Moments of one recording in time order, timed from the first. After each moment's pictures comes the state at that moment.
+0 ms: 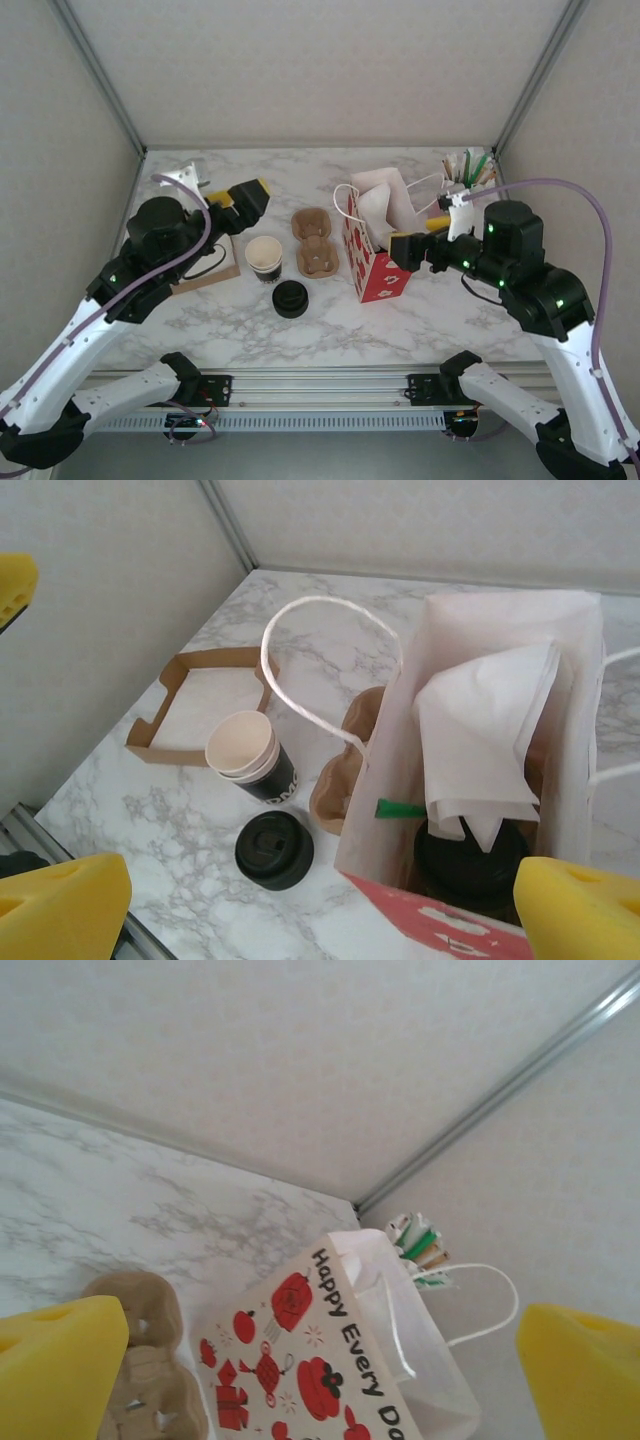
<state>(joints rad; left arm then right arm) -0.65 0.88 1.20 -0.45 -0.20 -0.74 0.52 0.83 1.37 -0.99 -0.23 0.23</state>
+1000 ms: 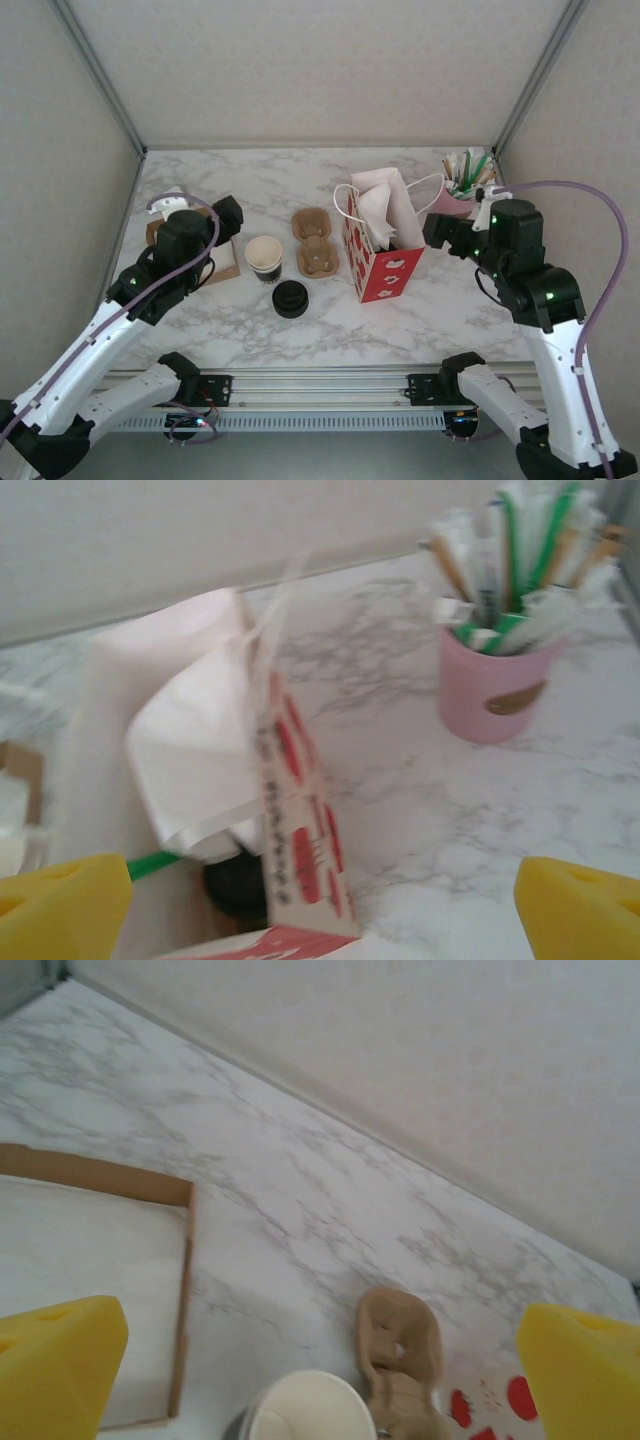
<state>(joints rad) -0.52 0.87 1.00 -0.56 -0.54 -0.75 0.25 0.85 1.32 -1.04 0.07 0.34</state>
